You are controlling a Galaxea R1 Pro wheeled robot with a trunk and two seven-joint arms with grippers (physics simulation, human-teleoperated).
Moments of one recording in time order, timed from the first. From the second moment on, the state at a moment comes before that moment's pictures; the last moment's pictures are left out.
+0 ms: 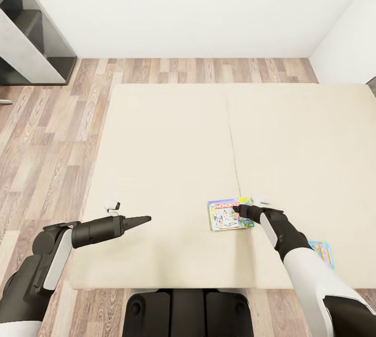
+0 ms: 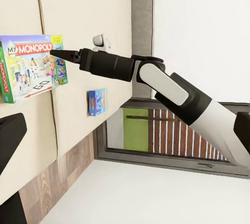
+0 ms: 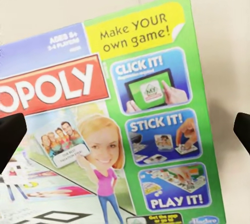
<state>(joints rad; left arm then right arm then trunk) -0.45 0.17 0.12 -1.44 0.35 1.02 -1.19 -0.85 -0.04 -0.10 -0.61 -0.09 0.45 0.11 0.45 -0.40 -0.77</state>
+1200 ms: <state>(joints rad) -0.45 0.16 0.12 -1.44 0.35 1.02 -1.19 -0.85 -0.03 -0.10 -0.61 -0.09 0.45 0.11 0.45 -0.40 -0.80</state>
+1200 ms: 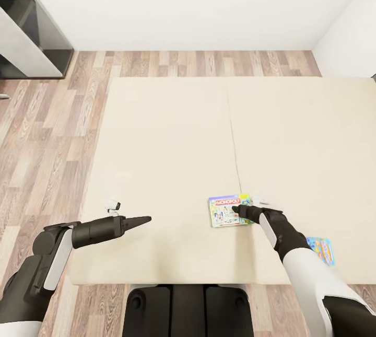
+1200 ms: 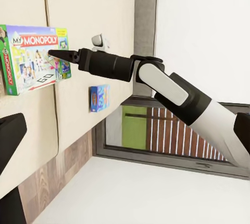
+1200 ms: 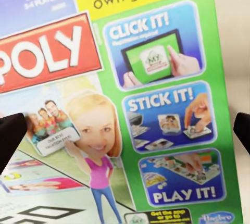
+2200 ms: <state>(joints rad) -0.45 0.16 0.12 -1.44 0.35 1.02 -1.19 -0.84 -0.03 -0.10 -0.61 -0.09 0.45 0.11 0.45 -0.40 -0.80</state>
